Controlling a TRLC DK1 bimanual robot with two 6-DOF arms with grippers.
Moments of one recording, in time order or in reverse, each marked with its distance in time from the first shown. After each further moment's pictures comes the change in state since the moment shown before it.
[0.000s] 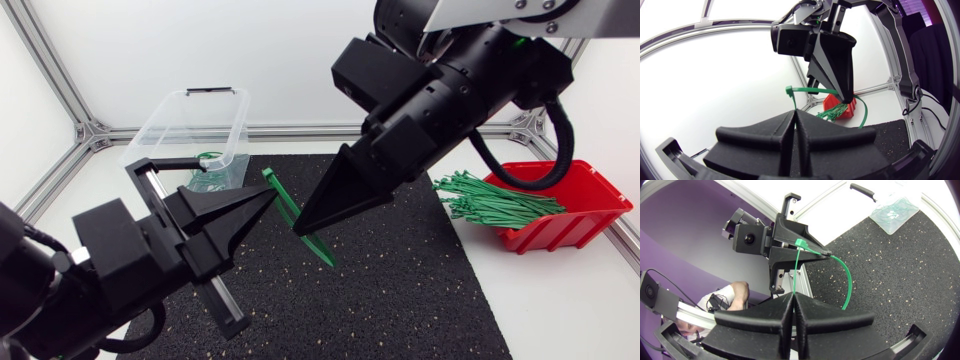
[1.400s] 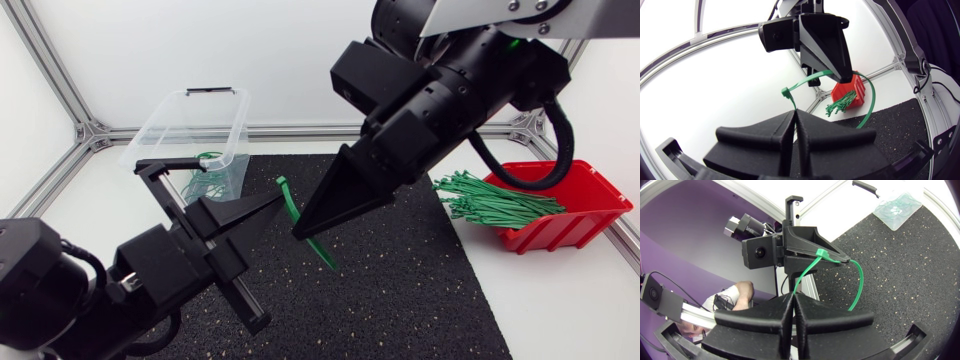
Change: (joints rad) left arm -0.057 0.105 -0.024 0.132 -0.105 0.188; right arm 0.002 0.012 0.006 -0.034 -0.037 0.000
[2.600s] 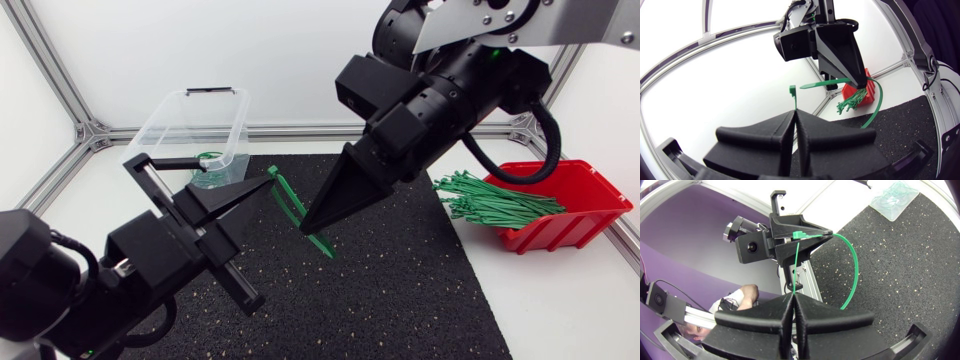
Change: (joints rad) left arm 0.045 -0.006 0.000 0.026 -0.023 0.021; right arm -0.054 0.059 0.011 -0.063 -0.043 -0.044
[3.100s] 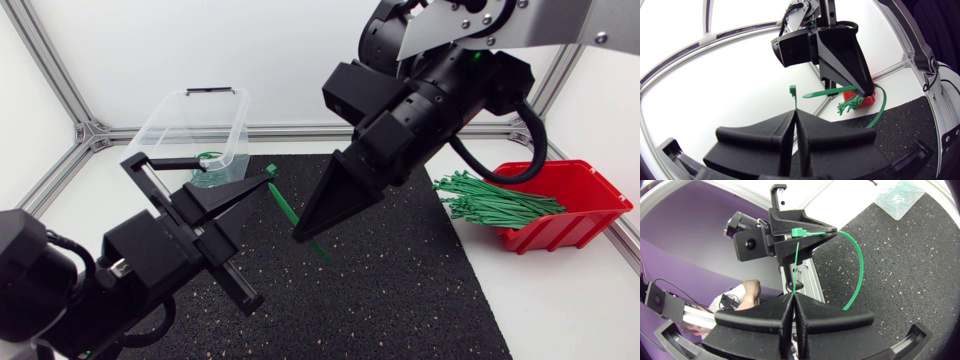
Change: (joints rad) left arm 0.000 -0.007 0.000 0.000 0.000 0.000; right arm 0.026 0.038 0.028 -0.034 0.000 -0.035
